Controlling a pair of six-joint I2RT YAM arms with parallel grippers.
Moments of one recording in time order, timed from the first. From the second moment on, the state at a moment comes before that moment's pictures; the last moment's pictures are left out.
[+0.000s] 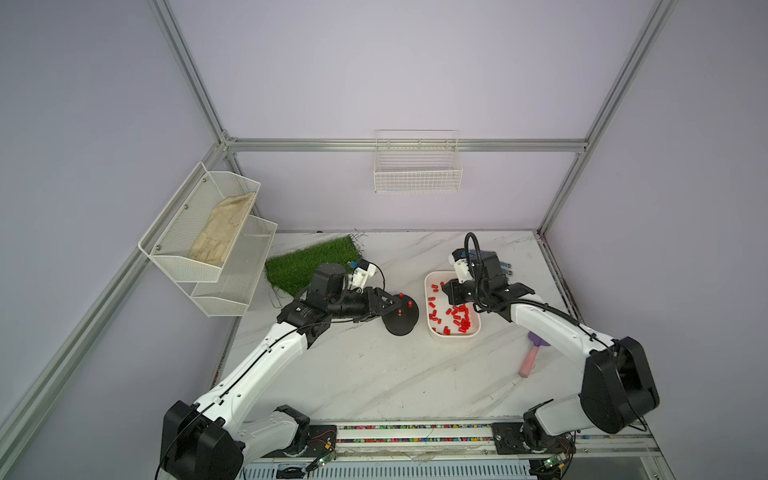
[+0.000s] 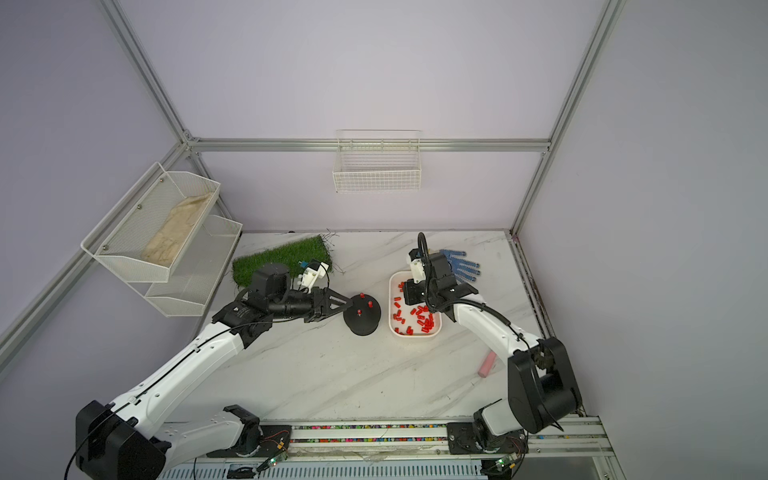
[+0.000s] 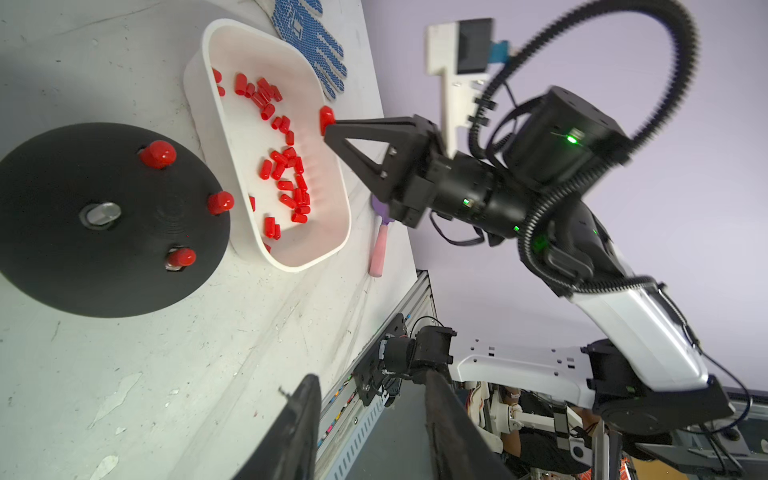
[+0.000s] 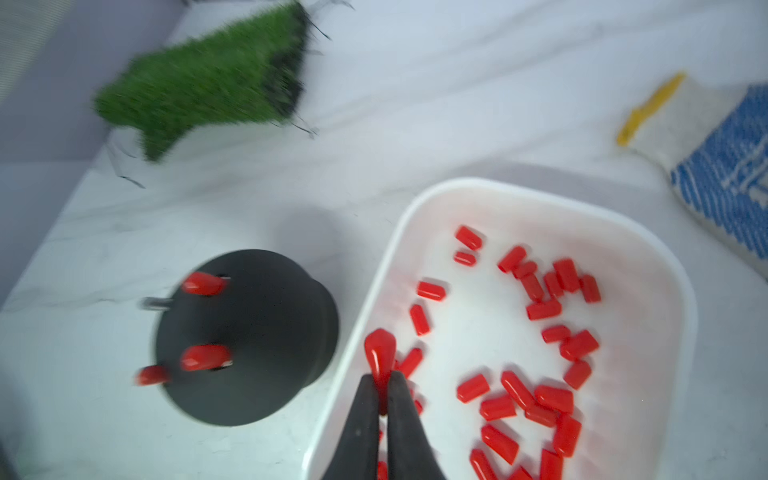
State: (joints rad) left arm -0.43 1.18 1.01 -0.40 0.72 -0.77; right arm 0.42 1.40 1.03 -0.27 -0.24 0.16
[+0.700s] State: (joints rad) left arm -0.45 1.26 1.38 -0.79 0.78 -0.54; right arm 0.74 1.17 1.02 -0.23 -0.26 -0.03
